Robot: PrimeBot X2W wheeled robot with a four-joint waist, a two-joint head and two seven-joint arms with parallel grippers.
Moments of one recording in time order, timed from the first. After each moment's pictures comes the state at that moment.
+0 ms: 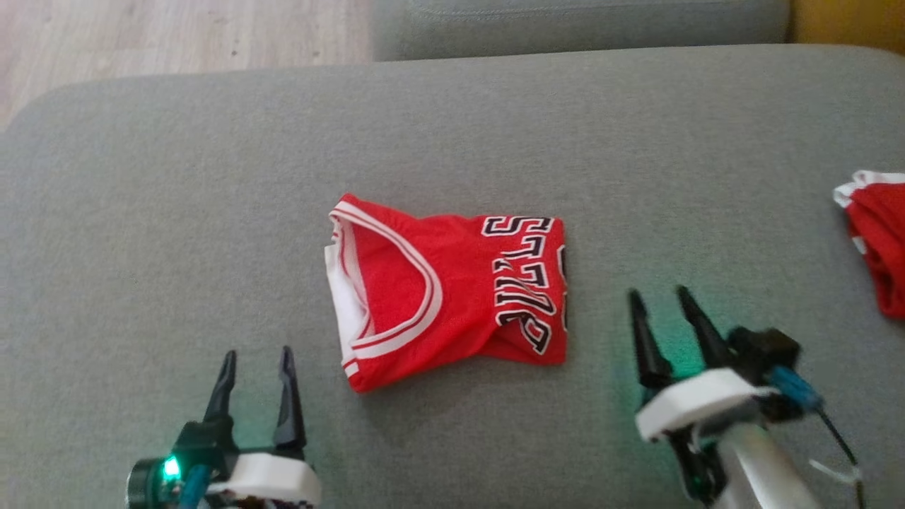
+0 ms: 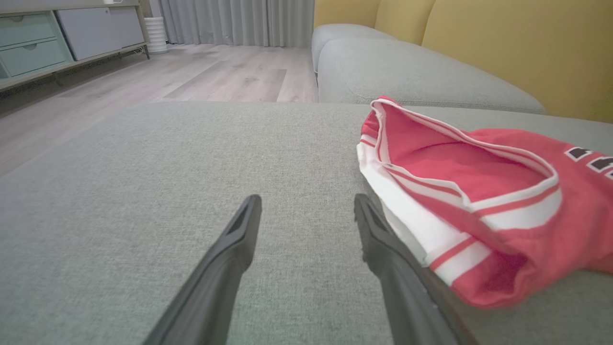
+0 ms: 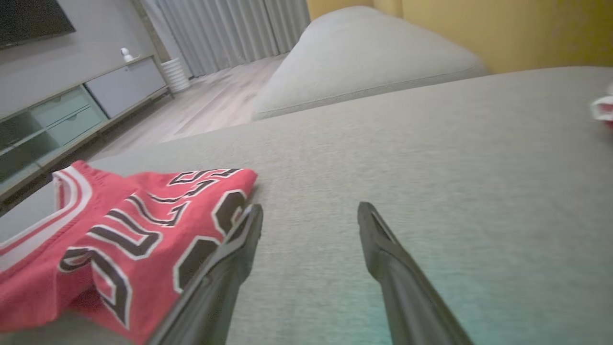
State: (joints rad) left arm -0.03 0.04 -0.12 0.38 -0.16 0.04 -0.26; right arm -0.17 -0.05 0.15 0.54 0.27 0.13 -0.26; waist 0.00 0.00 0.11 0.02
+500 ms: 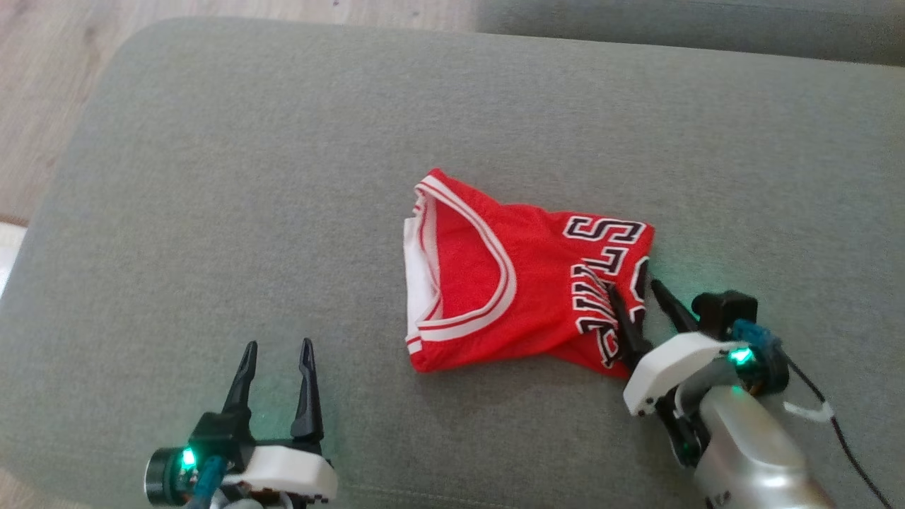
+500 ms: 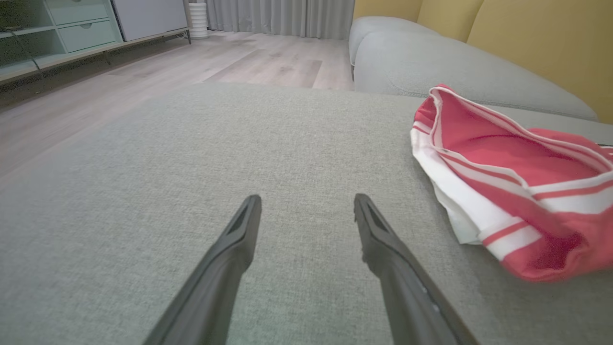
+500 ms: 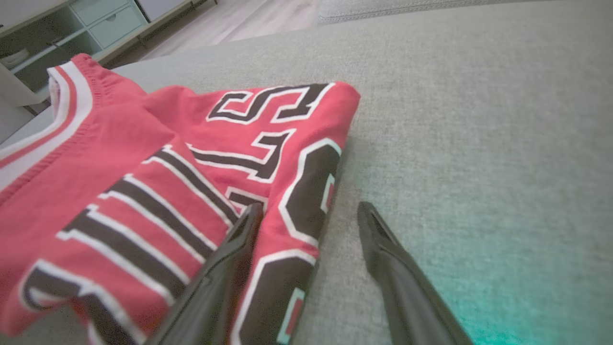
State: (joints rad) left arm -0.06 0.04 -0.19 0.39 -0.20 0.05 -0.26; right arm -0.41 -0.05 0.27 0.92 0.30 0.13 -0.22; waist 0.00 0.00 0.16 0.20
